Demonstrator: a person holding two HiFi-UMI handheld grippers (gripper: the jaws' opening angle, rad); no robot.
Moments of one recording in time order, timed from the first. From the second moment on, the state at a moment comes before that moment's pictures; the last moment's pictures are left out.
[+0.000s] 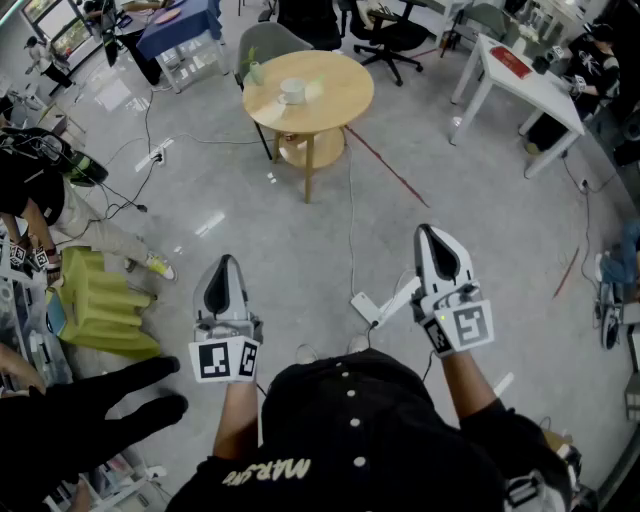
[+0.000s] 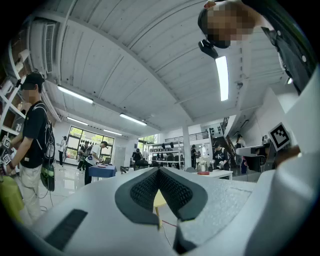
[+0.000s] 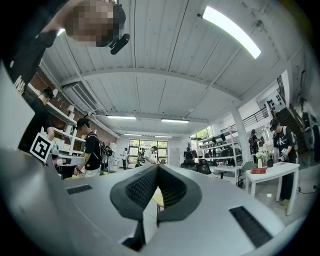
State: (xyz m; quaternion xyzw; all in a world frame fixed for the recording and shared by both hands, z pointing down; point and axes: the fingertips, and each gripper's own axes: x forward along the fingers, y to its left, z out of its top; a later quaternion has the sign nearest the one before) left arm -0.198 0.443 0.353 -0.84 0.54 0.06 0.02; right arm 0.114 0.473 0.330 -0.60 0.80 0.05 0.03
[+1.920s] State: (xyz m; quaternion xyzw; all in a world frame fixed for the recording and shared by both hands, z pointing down) left arm -0.174 0.208 0.367 -0.83 0.55 0.08 0.01; right arm 0.107 0.237 0.347 -0.58 0.81 0.04 0.05
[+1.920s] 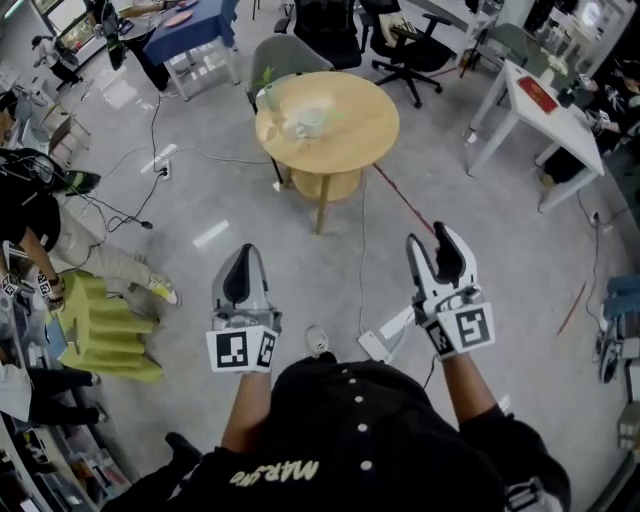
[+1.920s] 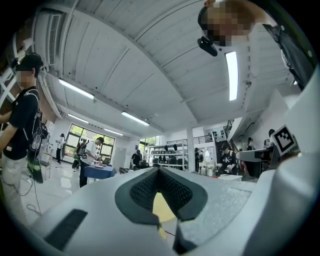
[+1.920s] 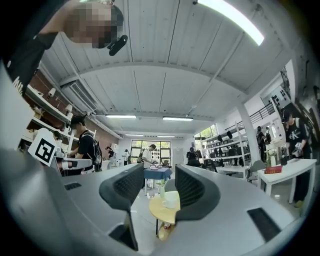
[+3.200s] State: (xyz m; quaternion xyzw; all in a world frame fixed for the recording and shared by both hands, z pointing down) left arm -0.153 -0.097 0.361 -0.85 0.51 0.06 0.02; right arm 0.097 -0.075 0.350 -0.58 0.81 0.02 0.07
